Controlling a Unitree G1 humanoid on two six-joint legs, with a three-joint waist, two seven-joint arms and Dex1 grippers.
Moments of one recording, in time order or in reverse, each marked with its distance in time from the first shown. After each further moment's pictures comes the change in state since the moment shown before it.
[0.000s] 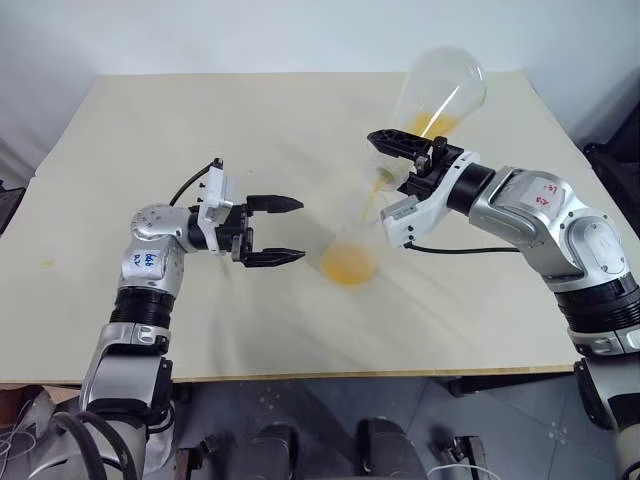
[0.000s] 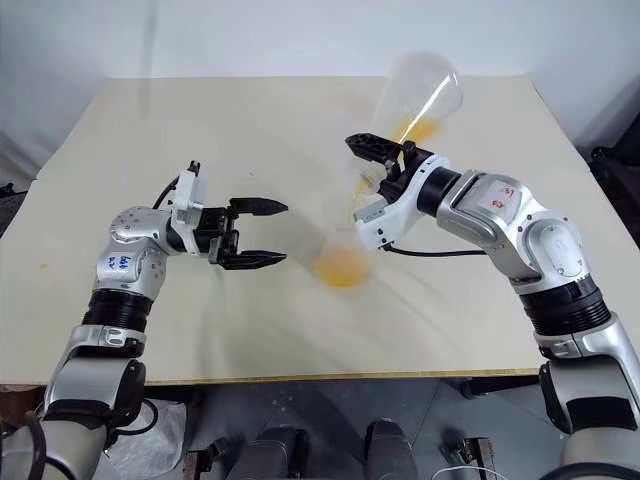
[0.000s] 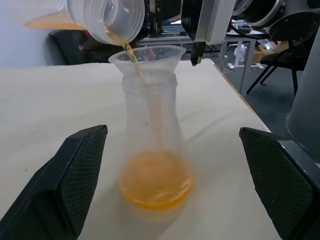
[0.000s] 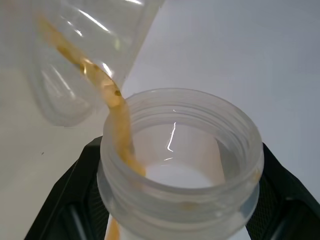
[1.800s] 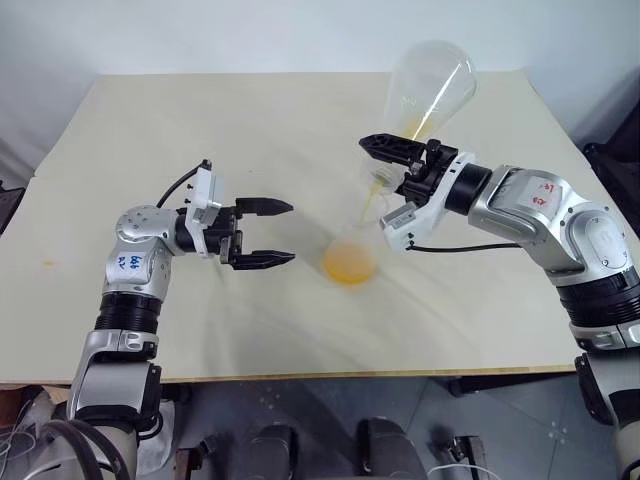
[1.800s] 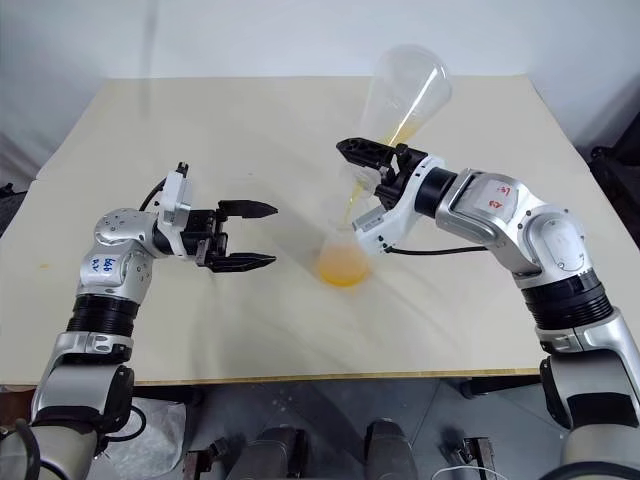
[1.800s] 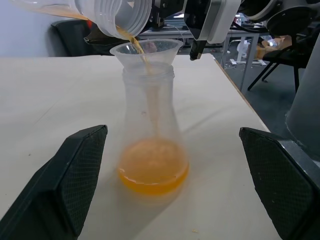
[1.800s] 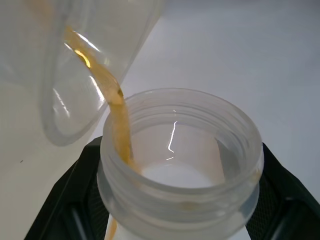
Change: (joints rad) left arm 0.035 0.042 0.017 -0.062 -0.009 0.054 -0.003; right arm -0.027 -0.006 0.005 0.030 -0.057 -0.126 -0.047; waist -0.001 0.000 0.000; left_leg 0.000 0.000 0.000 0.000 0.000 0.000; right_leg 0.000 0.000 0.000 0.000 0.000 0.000
